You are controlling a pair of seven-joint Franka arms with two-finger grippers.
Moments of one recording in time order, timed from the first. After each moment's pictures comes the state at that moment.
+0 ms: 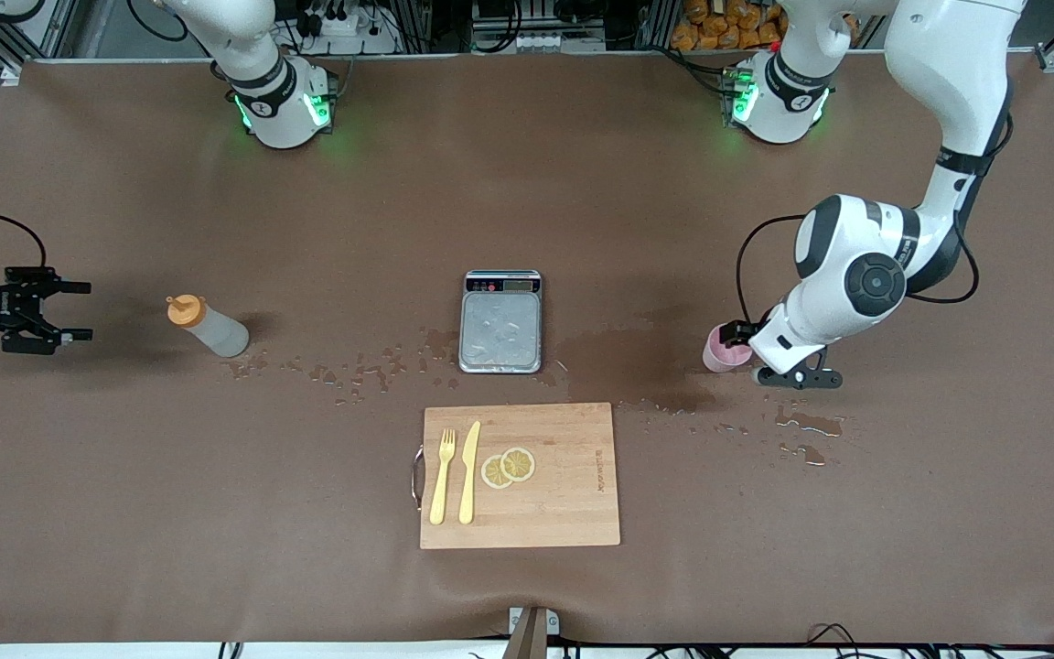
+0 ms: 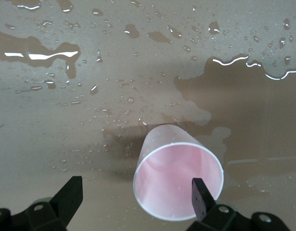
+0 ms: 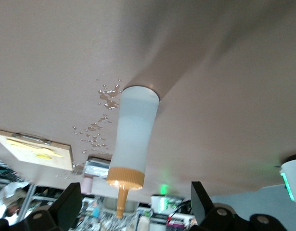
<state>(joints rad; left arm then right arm) -0.10 0.37 -0.17 -2.05 -0.02 2.32 -0.18 -0.65 0.65 0.03 -1.53 0.57 1.40 0.43</state>
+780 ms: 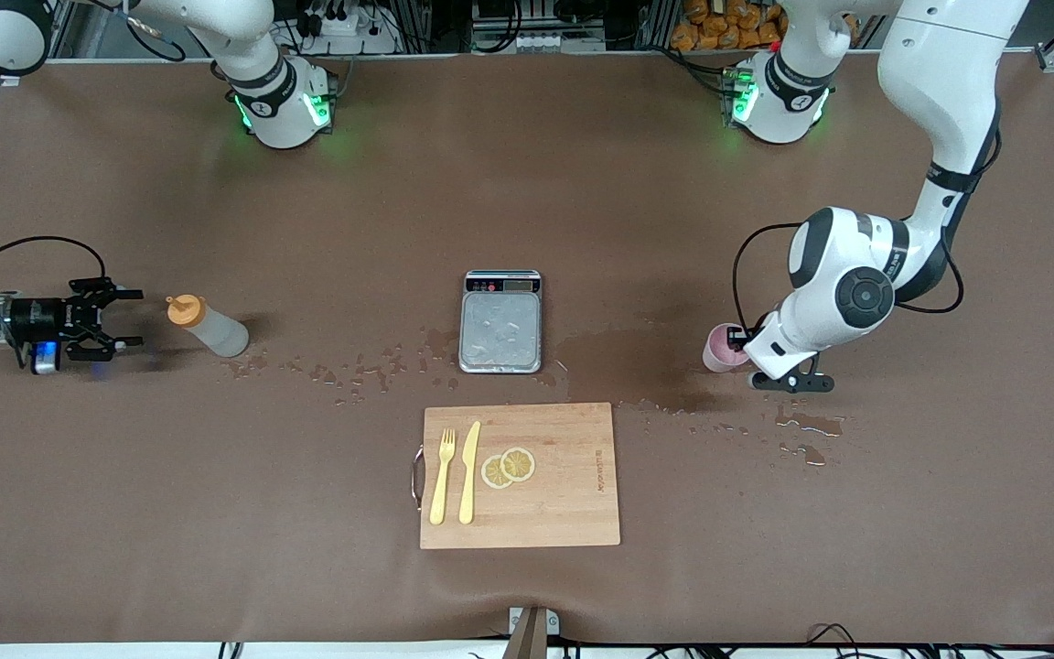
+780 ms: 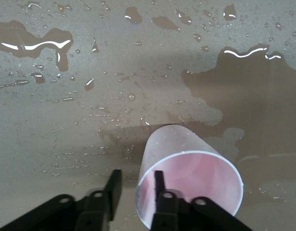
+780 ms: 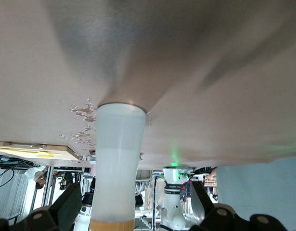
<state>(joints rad) -0.10 0.41 -0.16 -2.04 -0.02 2.33 -0.18 -0.67 0.82 0.04 -1.53 0.63 1.38 0.46</state>
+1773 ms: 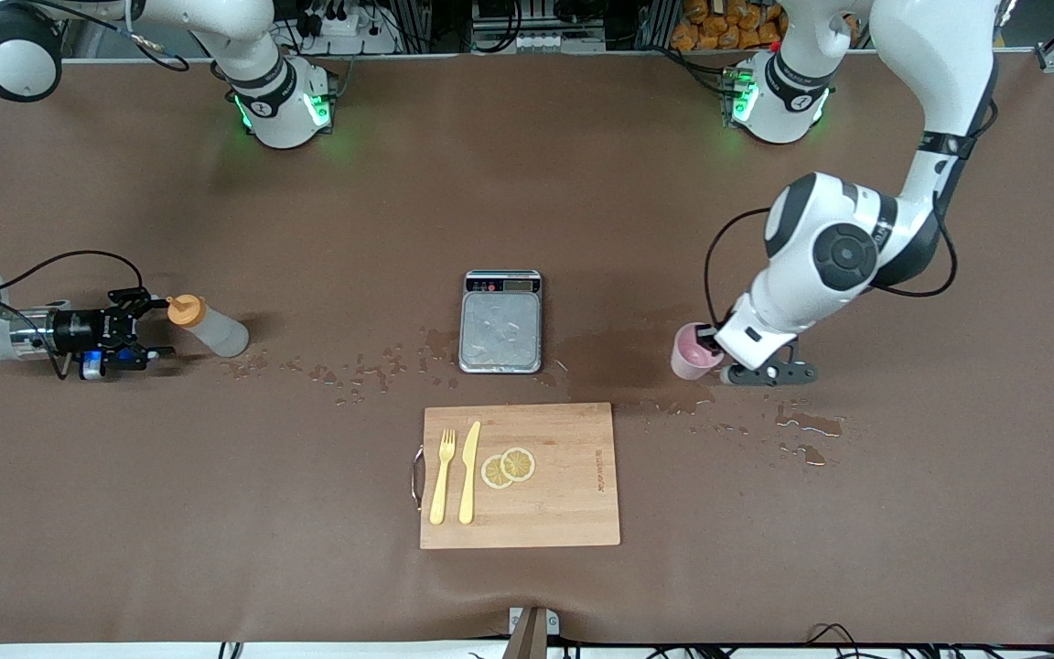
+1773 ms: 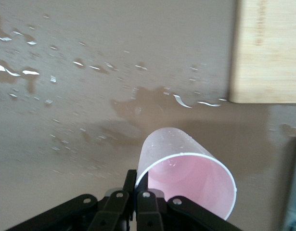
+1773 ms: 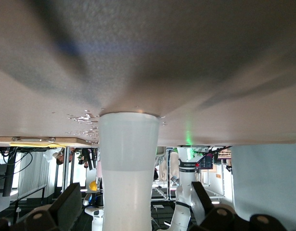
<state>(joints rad) -0.12 0.33 -0.31 -1.93 -0.02 2.26 -0.43 -0.66 0.92 0.05 -1.53 0.74 1.37 0.47</state>
